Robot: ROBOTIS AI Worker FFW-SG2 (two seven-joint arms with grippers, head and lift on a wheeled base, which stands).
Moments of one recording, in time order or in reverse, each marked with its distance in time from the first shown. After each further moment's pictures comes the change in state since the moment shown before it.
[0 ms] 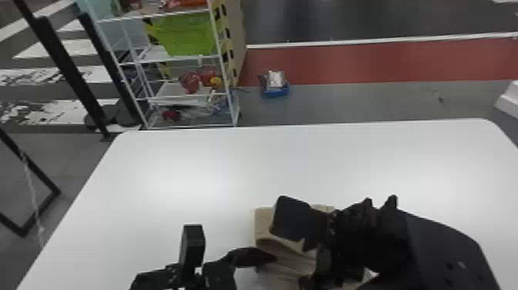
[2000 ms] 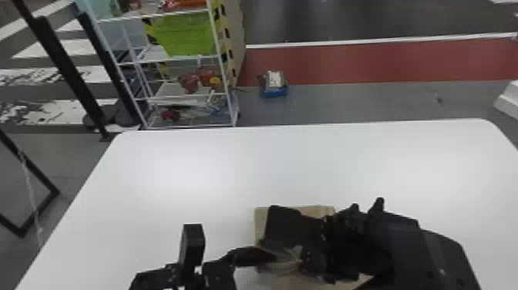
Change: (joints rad) left arm -0.005 0.000 -0.002 0.004 -0.003 -0.001 -0.006; right arm -0.003 0.008 0.025 0.045 0.075 -0.064 0.000
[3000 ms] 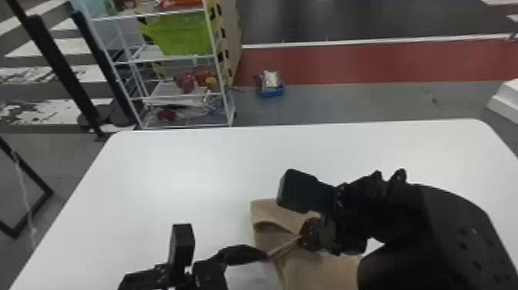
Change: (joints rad) left arm 0.013 0.000 0.017 -0.028 0.004 0.001 0.000; right arm -0.019 -0.002 -0.126 -0.031 -0.104 -0.028 0.000
